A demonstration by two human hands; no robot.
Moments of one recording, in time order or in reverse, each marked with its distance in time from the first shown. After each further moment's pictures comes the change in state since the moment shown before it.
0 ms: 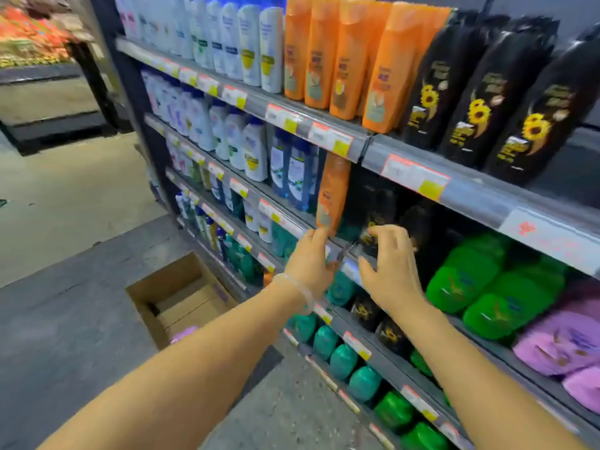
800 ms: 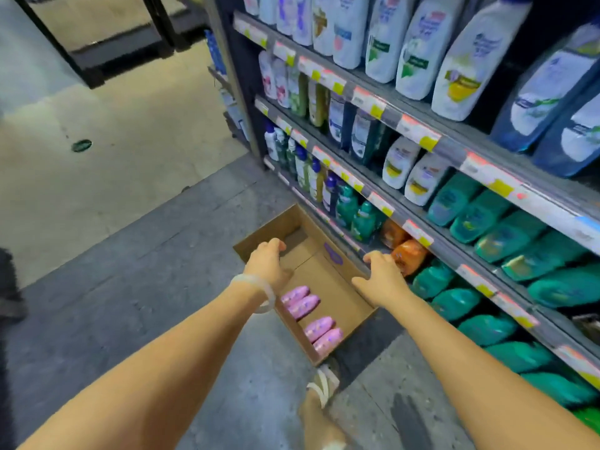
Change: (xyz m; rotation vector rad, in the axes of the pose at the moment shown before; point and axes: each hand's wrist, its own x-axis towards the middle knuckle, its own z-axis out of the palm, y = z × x) left_hand 0.014 -0.473 -0.213 0.227 -0.220 -0.584; right_hand 0.066 -0.234 0.417 0.096 -0.822 0.421
